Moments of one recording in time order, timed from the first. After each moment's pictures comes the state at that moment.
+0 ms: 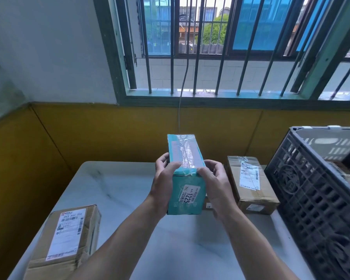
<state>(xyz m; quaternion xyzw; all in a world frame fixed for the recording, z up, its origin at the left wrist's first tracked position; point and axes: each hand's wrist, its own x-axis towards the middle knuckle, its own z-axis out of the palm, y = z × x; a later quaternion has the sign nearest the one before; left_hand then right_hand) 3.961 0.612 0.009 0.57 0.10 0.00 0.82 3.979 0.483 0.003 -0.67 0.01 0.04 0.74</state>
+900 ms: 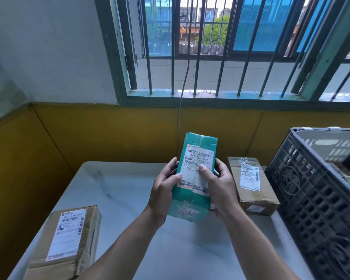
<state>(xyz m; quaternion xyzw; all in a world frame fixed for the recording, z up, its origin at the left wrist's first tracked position) 3.952 0.617 -0.013 0.63 0.07 0.00 0.77 3.987 0.478 -0.004 -0.65 0.05 0.03 0.76</state>
